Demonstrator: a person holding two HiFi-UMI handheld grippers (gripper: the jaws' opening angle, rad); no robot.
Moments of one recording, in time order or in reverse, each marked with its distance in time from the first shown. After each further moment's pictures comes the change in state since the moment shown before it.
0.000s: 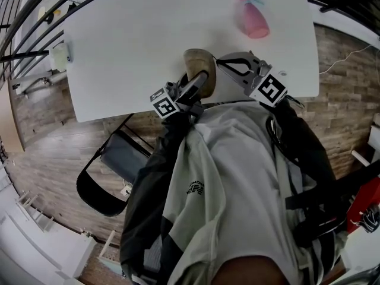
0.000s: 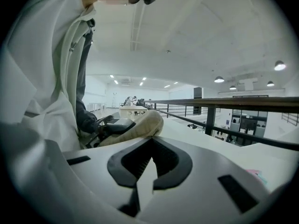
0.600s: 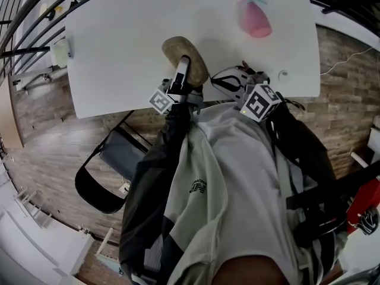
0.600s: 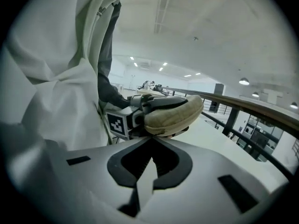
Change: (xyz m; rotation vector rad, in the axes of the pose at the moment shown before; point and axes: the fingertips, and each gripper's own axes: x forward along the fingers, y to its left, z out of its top) left arm -0.014 0.010 0.062 -0.167 -0.391 -0.006; right arm 0.014 0.066 -0.043 -0.225 0.216 0.146
